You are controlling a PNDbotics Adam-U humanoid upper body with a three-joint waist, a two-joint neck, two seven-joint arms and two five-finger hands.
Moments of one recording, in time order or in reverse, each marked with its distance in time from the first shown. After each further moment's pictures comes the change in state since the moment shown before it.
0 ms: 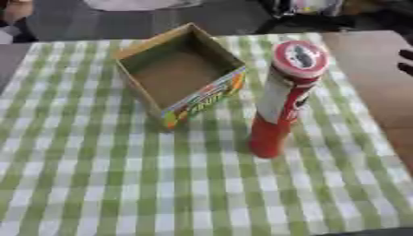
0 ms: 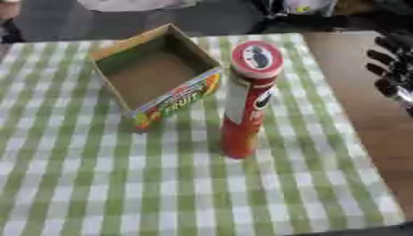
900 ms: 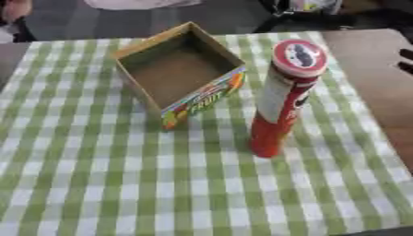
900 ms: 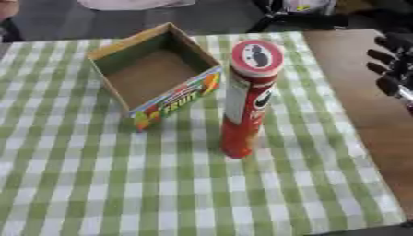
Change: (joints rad) left arm 0.000 -0.001 0.001 0.001 0.000 -0.001 -0.008; right arm -0.005 -0.002 0.017 0.000 0.037 -0.029 0.031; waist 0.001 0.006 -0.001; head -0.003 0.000
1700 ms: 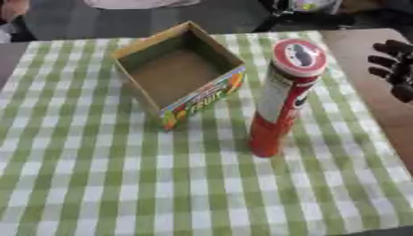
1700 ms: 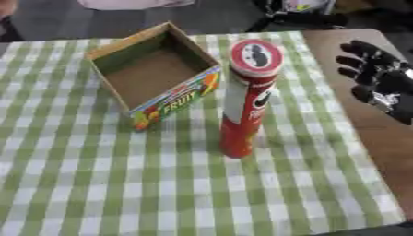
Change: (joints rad) left arm 0.000 -0.001 0.000 0.005 0.003 0.003 -0.016; right arm -0.039 0.008 0.073 0.001 0.053 -0.006 0.081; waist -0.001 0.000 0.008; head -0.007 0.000
